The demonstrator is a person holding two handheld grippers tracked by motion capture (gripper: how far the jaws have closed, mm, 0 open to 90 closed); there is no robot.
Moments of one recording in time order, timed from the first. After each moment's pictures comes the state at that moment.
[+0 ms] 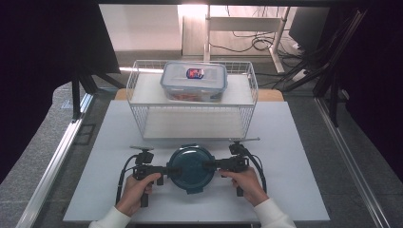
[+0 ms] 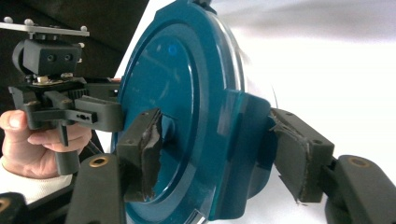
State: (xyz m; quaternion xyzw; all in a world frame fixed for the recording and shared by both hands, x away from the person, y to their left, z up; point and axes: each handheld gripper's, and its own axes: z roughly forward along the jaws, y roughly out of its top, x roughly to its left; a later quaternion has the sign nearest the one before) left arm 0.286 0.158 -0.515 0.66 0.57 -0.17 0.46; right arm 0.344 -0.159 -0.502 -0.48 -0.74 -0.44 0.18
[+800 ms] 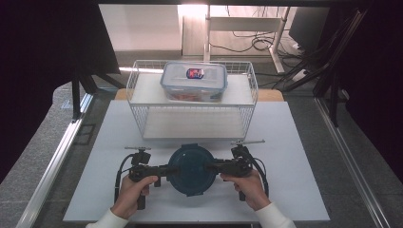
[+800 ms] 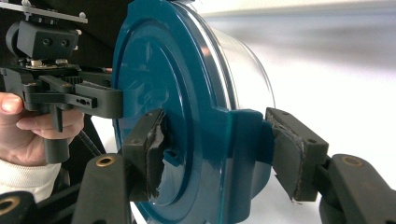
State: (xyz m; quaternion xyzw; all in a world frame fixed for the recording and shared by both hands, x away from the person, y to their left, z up) left arm 0.272 0.159 -0.489 0.67 0.54 -0.13 0.48; right arm 0.319 -0.161 -0.477 -0.44 -0.75 -0.47 0.12
